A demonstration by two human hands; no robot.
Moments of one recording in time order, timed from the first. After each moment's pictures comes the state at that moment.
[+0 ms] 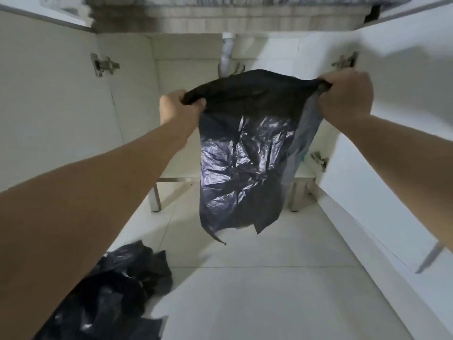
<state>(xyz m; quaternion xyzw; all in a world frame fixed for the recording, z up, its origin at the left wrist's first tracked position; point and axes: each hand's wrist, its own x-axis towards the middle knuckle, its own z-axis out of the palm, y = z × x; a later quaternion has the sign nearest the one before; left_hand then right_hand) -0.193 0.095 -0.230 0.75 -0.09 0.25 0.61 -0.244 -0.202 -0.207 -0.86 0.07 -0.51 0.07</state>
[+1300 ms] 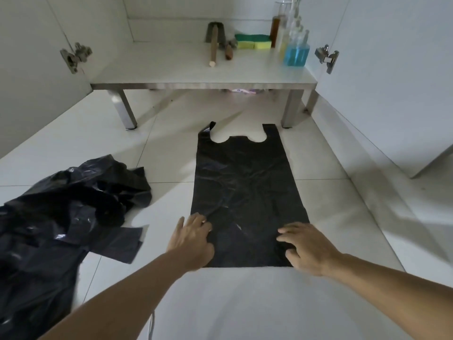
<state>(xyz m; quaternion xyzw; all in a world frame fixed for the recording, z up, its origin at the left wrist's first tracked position) -0.349 0.093 -0.623 0.96 -0.25 -0.11 0.03 -0.423 -0.194 -0.621 -0.99 -0.09 0.13 0.07</state>
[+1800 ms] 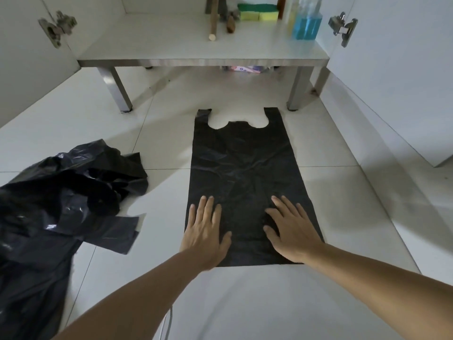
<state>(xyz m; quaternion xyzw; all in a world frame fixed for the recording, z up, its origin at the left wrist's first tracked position) -0.356 0.065 -0.670 0.97 -0.23 -0.06 0.04 -0.398 -0.167 -0.654 -0.99 -0.02 0.10 0.06</state>
